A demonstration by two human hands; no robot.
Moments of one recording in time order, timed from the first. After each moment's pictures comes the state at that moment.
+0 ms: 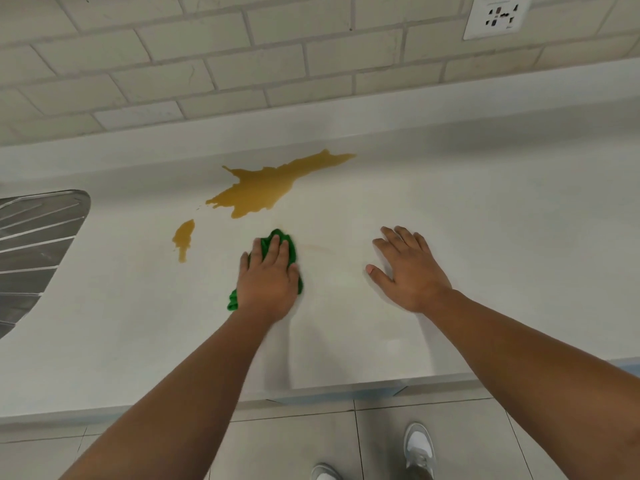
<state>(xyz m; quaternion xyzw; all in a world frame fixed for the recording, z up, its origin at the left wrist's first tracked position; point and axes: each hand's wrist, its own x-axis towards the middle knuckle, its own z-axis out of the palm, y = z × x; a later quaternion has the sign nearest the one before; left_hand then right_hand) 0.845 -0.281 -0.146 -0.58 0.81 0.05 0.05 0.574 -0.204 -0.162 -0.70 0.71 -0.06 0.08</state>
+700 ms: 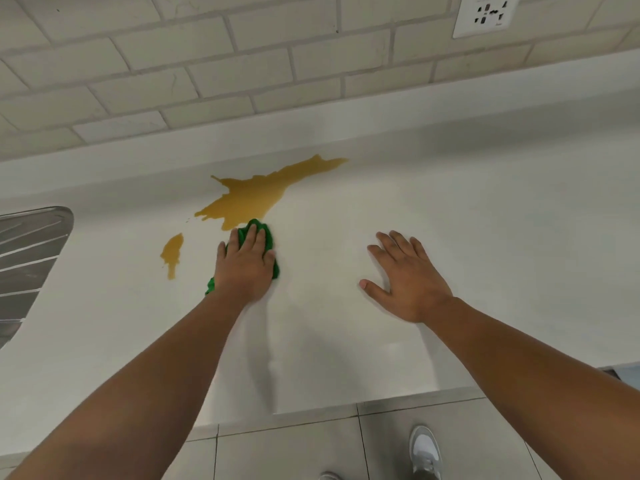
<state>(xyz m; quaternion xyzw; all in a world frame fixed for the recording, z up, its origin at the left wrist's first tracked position) 0.861 -0.352 -0.145 -0.58 0.81 0.04 0.08 0.573 -0.209 -0.164 -0.70 0.71 -0.06 0.07</state>
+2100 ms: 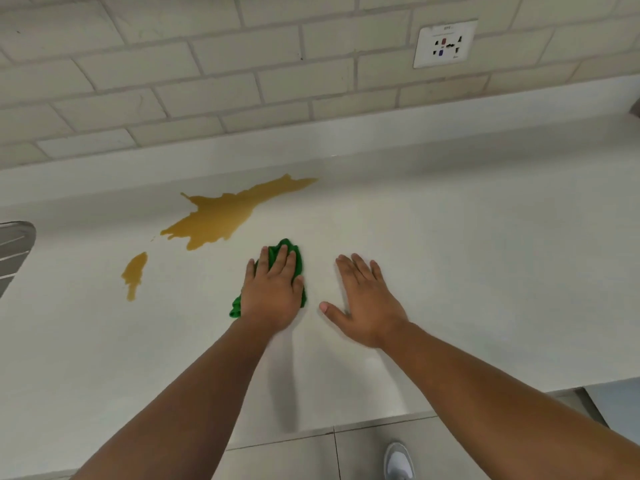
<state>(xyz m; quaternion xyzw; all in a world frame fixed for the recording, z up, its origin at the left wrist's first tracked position) 0.753 -0.300 -0.145 -0.53 0.85 0.05 0.06 0.569 -0.204 -0.157 -0.70 0.69 -0.11 0.15</state>
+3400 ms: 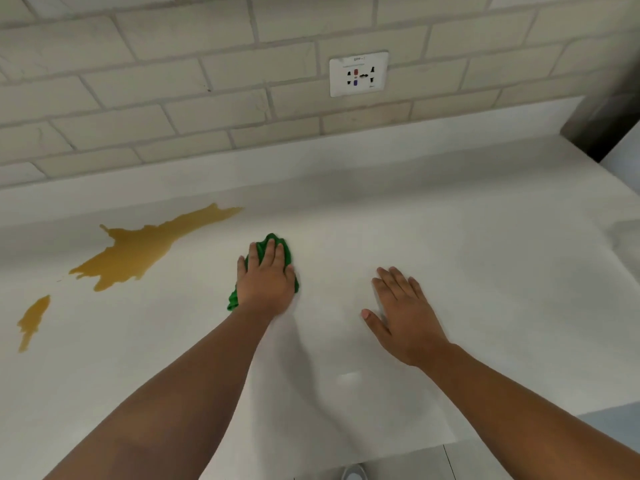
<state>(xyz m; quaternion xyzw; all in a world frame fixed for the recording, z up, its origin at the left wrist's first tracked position) 0.569 -0.326 -0.141 -0.57 0.82 0.06 0.07 0.351 -0.150 -0.153 -0.66 0.74 -0.07 0.09</state>
